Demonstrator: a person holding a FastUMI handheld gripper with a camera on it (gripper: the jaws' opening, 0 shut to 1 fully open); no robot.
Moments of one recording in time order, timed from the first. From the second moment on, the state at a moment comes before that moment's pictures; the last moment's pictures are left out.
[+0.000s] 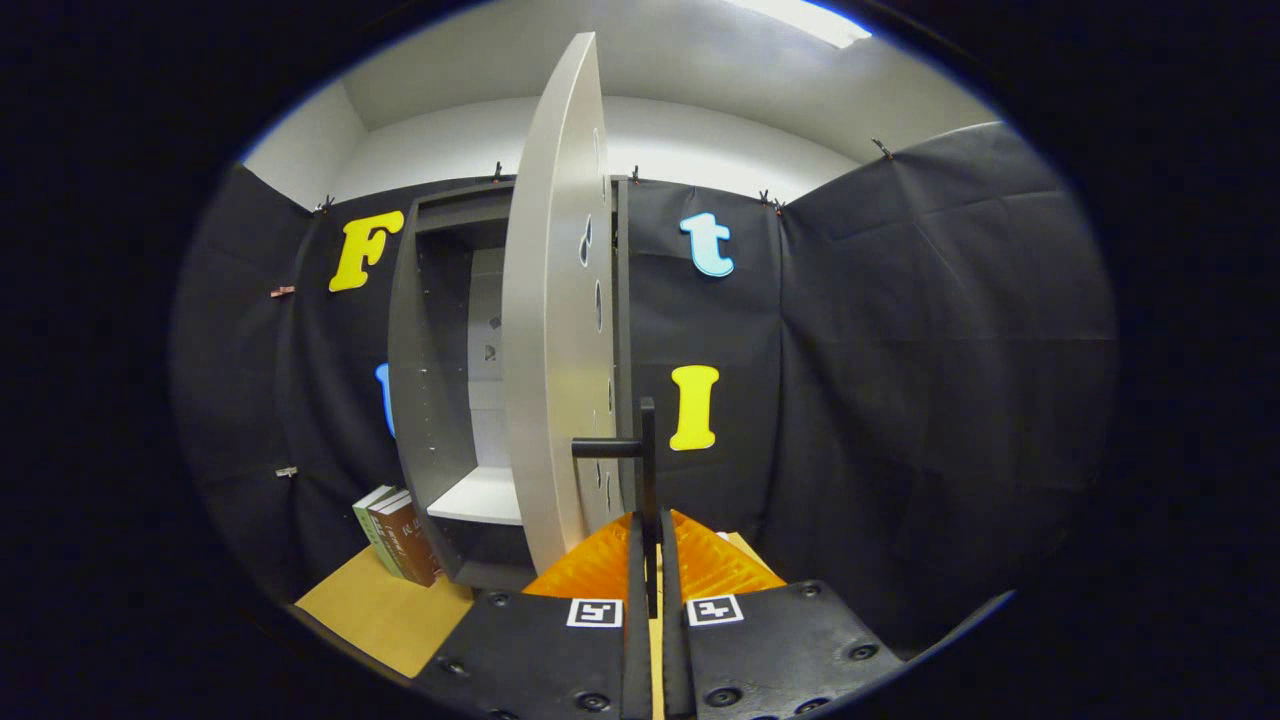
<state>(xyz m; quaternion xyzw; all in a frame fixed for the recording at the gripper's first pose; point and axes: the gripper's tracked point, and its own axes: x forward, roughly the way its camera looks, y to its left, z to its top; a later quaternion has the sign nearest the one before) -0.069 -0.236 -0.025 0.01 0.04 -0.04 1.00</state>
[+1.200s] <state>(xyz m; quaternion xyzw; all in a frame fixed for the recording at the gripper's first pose) -0.174 -0.243 -0.120 0.01 0.15 -0.11 0.98</state>
